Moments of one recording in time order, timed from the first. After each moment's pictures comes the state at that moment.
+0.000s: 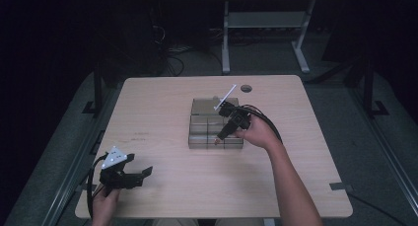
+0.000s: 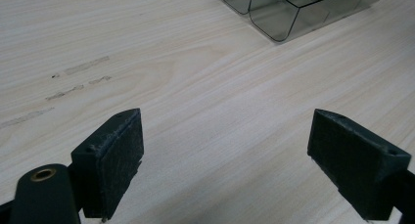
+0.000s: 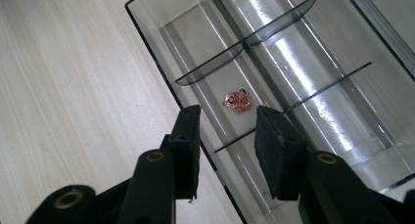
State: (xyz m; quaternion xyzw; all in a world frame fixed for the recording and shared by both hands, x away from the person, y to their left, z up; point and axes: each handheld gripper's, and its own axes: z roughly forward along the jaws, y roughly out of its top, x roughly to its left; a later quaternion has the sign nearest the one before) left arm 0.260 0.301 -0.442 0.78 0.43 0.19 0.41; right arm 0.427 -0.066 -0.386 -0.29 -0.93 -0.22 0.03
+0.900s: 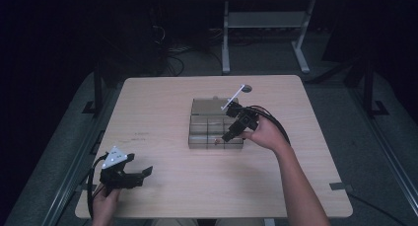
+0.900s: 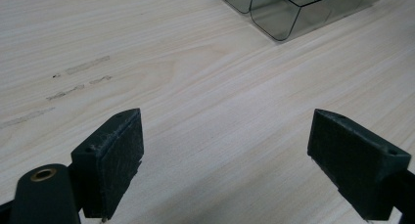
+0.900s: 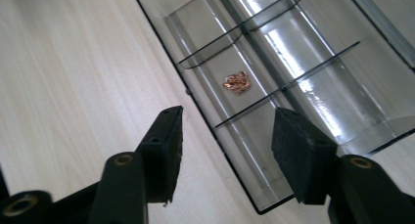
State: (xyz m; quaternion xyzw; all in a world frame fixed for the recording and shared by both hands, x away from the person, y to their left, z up) left arm 0.260 0.300 -0.442 0.78 0.43 0.19 0.41; right arm 0.417 -0.085 -0.379 -0.29 -0.93 -0.23 0.03
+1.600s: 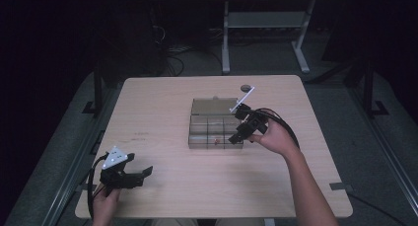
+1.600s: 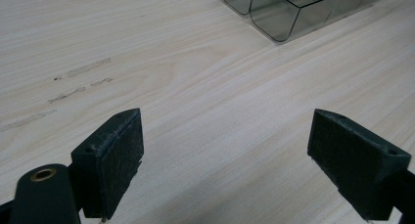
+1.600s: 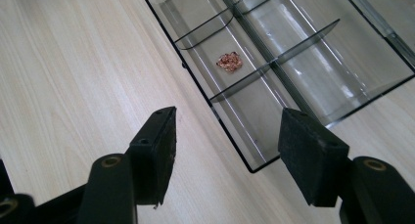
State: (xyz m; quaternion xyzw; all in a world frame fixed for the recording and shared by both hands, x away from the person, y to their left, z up) left arm 0.260 0.300 -0.442 0.78 0.43 0.20 0.41; right arm 0.403 -0.107 -0.373 -0.30 -0.93 -0.24 0.01
